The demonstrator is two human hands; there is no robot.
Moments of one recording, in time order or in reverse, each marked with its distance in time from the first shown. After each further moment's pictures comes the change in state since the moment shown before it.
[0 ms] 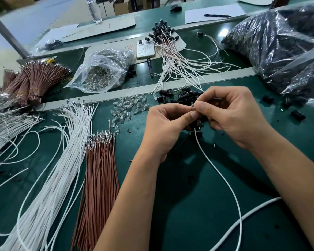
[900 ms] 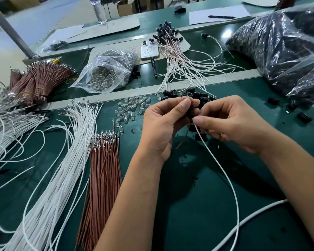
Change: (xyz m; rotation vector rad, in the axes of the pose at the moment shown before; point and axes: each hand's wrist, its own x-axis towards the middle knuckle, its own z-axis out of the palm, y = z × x) left_hand 0.001 0.006 -0.004 -0.409 0.015 -0.046; right_hand -0.004 -0.005 0.000 -0.008 -0.235 0.209
